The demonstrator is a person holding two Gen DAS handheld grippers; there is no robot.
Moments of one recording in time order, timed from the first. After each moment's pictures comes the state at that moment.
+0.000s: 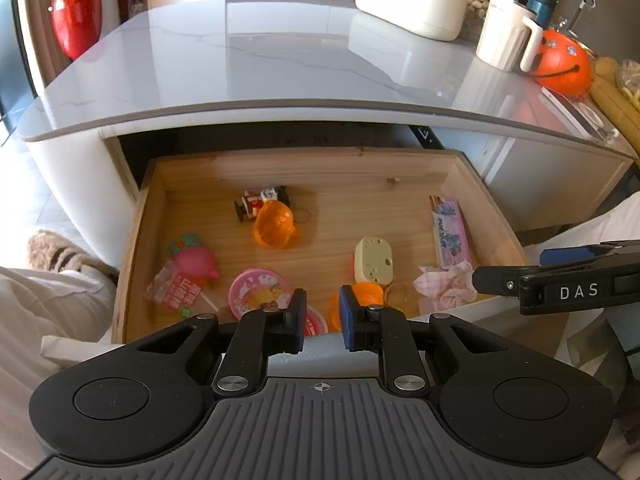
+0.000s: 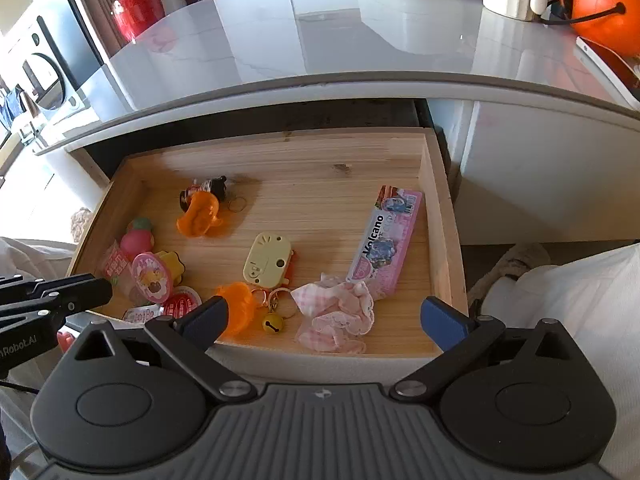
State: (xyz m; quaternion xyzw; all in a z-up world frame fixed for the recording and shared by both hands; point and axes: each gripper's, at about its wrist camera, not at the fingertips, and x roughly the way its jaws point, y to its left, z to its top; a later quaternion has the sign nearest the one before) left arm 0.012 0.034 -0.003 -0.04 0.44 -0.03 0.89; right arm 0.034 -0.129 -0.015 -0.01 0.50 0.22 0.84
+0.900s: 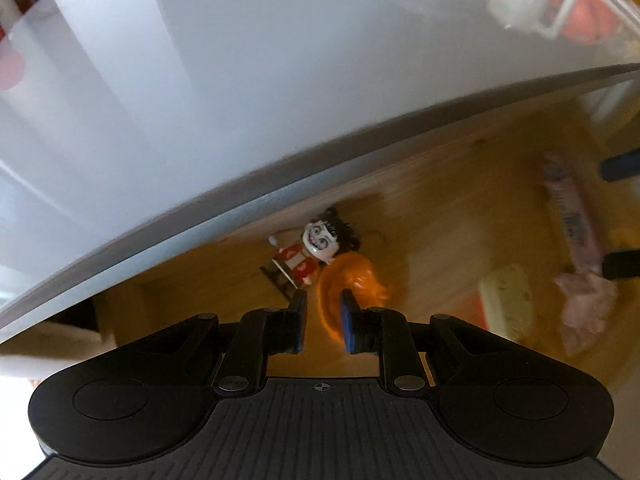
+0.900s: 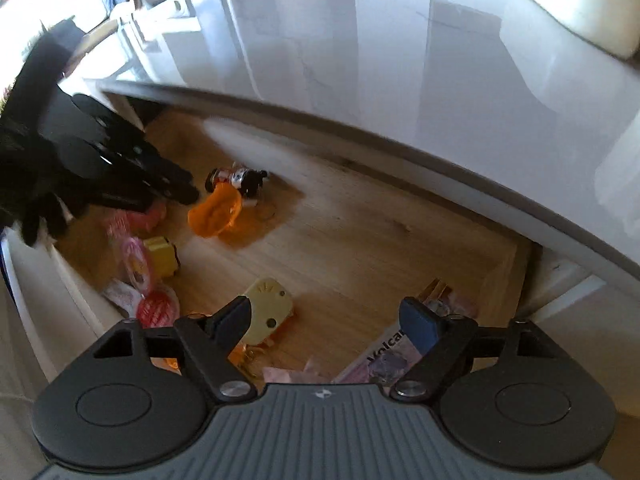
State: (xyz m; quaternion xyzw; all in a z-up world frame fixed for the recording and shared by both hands) left arm 0.192 0.068 -0.078 0.09 0.57 -0.10 0.81; right arm 0.146 -0.091 -0.044 -0.12 0.50 0.39 0.76
